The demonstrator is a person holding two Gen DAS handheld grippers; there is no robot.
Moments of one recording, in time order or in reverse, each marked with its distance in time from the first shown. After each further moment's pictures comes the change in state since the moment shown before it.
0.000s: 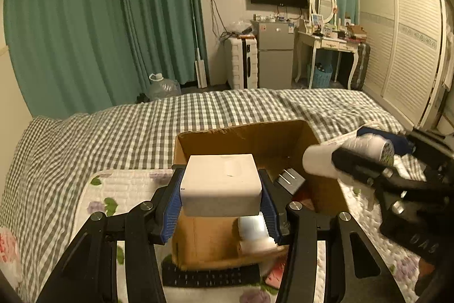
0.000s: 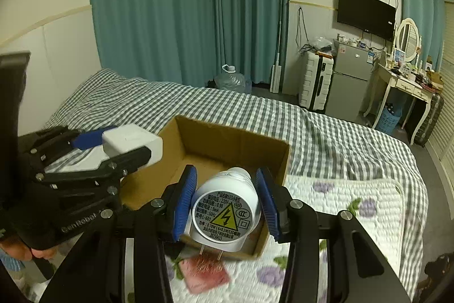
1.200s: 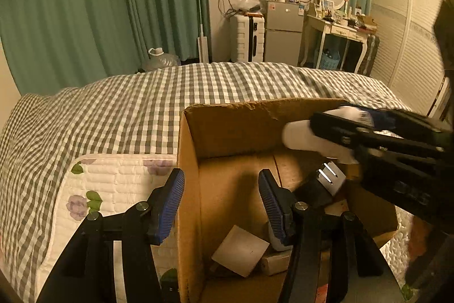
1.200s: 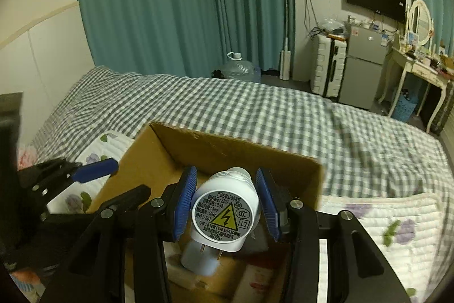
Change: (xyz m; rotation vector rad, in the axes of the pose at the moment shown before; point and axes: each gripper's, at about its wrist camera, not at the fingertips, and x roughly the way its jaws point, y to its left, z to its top) left arm 0.070 0.032 -0.010 -0.049 0.102 -0.022; right arm 0.113 -0.010 0.012 0.066 0.058 0.082
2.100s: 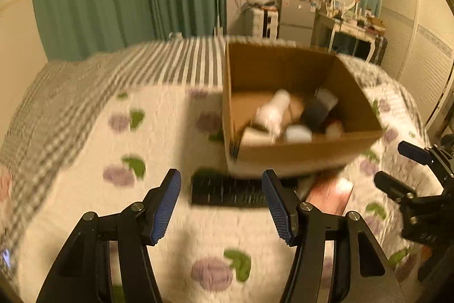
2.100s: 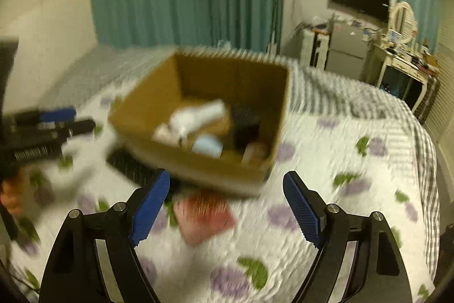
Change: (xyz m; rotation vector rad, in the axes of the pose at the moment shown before) left arm -0.078 0.023 -0.118 -0.069 0.056 0.051; right arm -0.093 0.041 -0.143 -0.089 0.066 -0.133
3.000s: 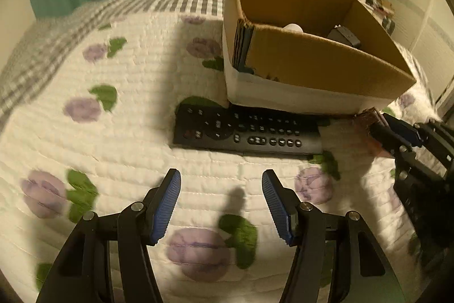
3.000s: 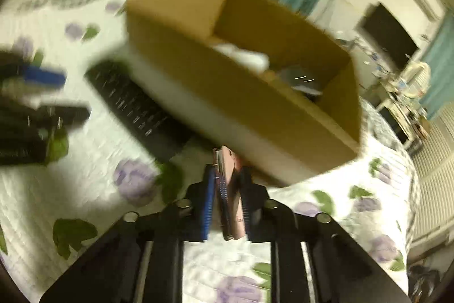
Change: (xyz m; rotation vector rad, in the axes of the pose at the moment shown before) left arm 0.058 0.003 -0.043 -0.070 0.187 -0.050; right arm 0.053 0.037 -0.024 -0.247 0.099 -0.156
